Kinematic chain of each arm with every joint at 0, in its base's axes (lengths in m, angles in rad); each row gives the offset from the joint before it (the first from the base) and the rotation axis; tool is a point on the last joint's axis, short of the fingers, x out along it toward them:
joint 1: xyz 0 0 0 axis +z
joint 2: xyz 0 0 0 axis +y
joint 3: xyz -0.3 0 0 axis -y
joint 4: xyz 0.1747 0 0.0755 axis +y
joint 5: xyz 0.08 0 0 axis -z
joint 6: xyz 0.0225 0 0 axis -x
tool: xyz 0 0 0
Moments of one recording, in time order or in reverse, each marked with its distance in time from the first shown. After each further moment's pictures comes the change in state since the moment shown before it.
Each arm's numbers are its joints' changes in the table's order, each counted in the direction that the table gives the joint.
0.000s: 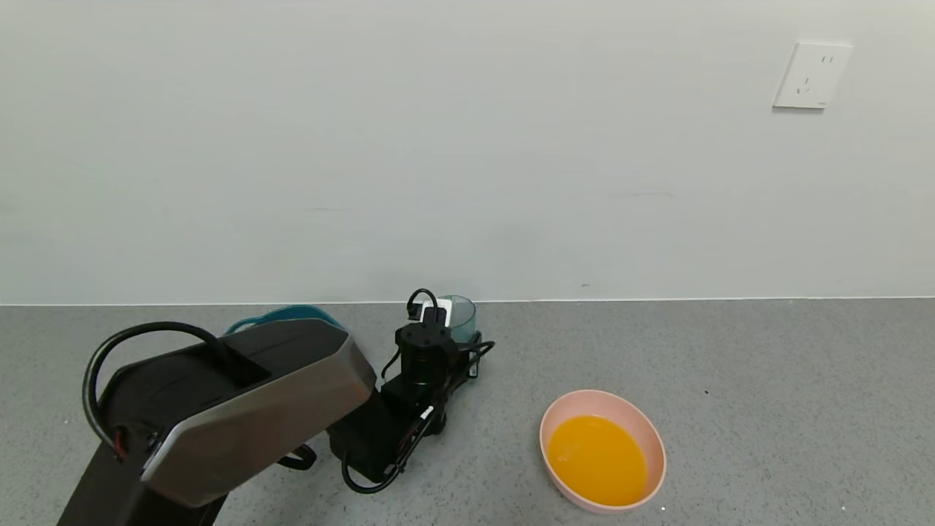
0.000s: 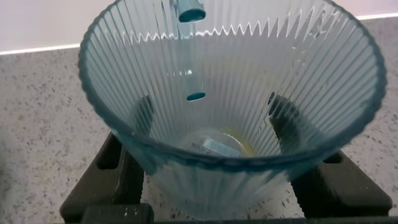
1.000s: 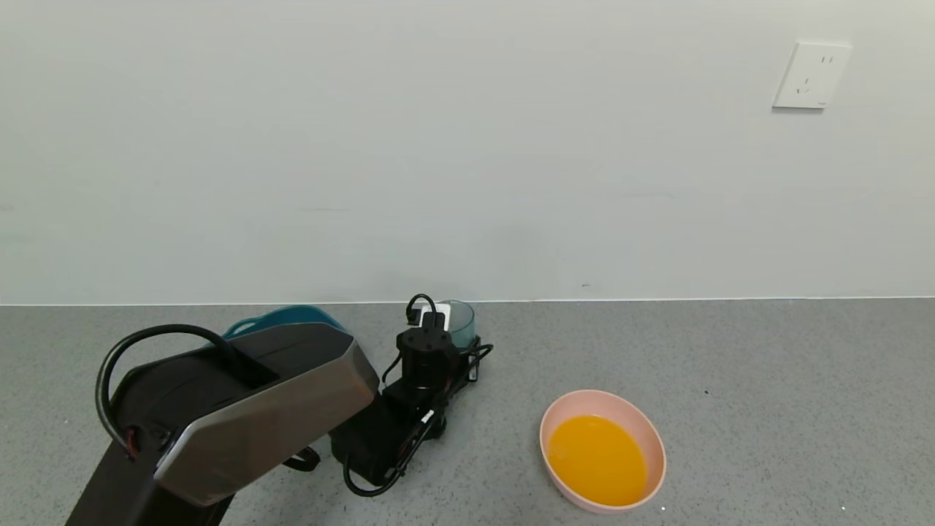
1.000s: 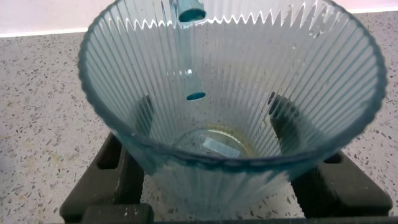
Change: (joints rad) left arm 0.001 0.021 -0.002 -0.004 -0.002 0.027; right arm 0.000 0.000 0.000 0.000 0.000 0.000
